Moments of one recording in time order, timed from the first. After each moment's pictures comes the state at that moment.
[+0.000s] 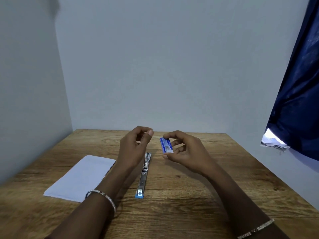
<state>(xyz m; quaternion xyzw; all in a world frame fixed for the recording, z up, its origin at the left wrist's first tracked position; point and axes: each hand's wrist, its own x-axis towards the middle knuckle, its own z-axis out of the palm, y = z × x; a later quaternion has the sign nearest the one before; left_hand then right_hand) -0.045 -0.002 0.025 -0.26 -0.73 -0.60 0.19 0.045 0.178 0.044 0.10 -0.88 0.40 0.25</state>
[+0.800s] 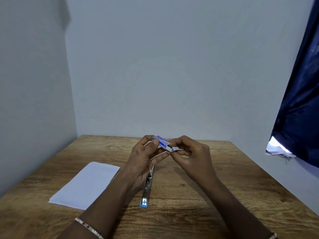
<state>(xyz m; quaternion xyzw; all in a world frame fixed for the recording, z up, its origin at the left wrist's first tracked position) -0.036 0.007 0.027 -0.26 -0.39 -0.87 -0.16 0.041 0.161 0.040 0.15 -0.80 0.39 0.44</state>
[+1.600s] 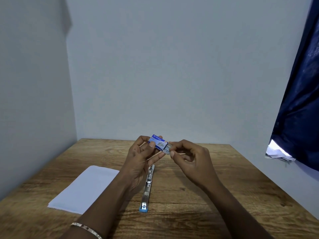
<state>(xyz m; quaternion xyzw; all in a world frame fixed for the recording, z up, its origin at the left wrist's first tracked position) -0.044 0.003 0.026 -0.27 -0.38 -0.88 -0.12 0.045 0.164 0.042 0.13 -0.80 0.45 0.38</state>
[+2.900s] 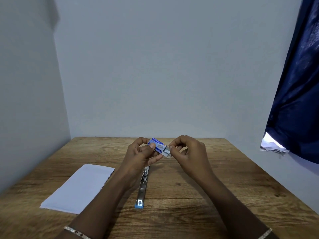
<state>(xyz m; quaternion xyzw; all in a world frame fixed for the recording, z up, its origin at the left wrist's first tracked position) -0.037 0.008 0.023 -0.25 -0.49 -0.83 -0.10 0.036 0.167 0.040 0.01 -0.84 0.37 0.39</state>
